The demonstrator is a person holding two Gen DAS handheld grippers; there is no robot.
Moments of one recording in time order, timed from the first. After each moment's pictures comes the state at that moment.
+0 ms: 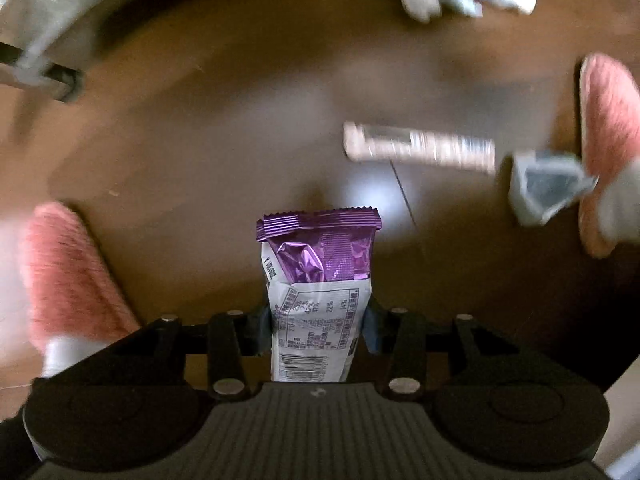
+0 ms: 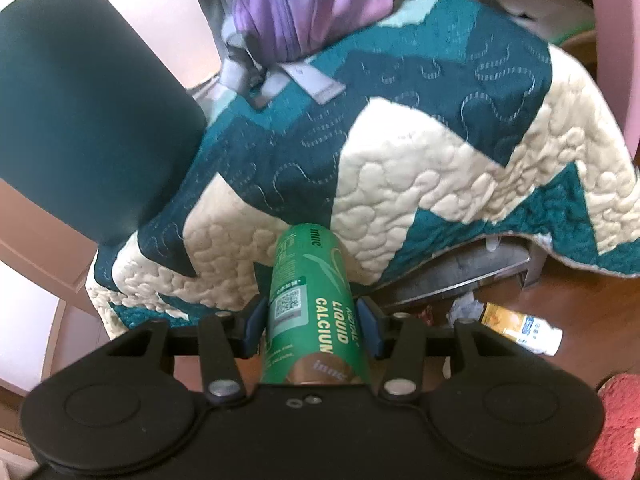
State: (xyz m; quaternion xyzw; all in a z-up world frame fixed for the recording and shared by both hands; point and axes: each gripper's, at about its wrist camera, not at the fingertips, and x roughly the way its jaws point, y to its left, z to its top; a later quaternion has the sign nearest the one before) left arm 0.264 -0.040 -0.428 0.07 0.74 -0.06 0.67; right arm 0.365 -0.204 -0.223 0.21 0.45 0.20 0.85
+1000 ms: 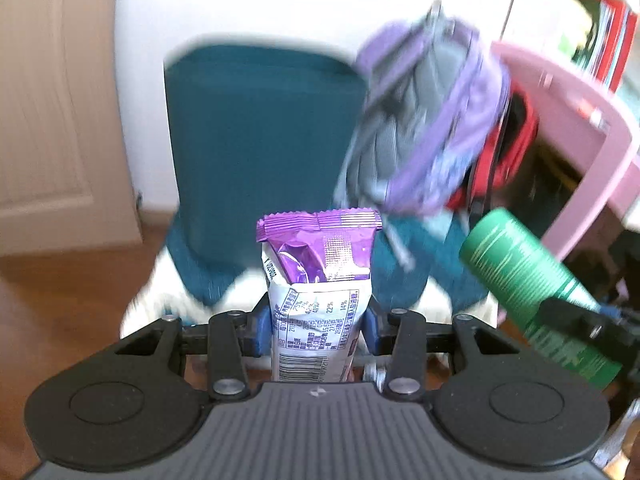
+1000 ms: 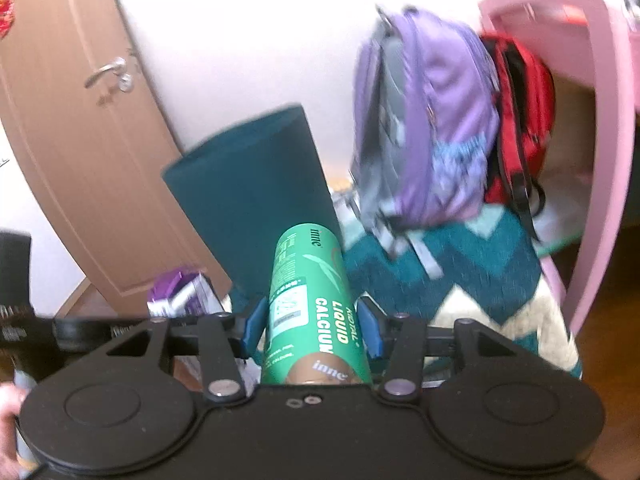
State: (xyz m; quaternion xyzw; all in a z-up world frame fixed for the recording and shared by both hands) left arm 0.255 0.054 0.043 -0.11 0.35 0.02 0.93; right arm 0.243 -0.189 0.030 0.10 0.30 0.26 0.91
